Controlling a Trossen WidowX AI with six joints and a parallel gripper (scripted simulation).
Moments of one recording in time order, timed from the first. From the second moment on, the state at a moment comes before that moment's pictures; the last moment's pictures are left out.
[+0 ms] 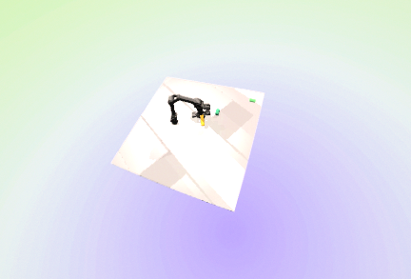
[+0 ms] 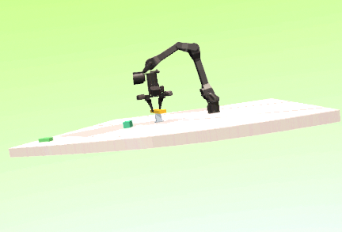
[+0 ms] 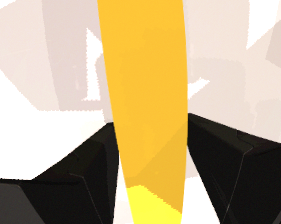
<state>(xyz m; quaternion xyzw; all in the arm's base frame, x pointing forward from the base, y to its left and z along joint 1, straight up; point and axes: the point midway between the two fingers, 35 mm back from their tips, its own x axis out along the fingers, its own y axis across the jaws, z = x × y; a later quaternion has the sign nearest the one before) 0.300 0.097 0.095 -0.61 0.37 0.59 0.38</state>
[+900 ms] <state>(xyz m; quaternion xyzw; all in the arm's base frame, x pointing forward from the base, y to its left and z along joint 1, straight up) 0.300 0.097 0.095 -0.61 0.37 0.59 0.38</state>
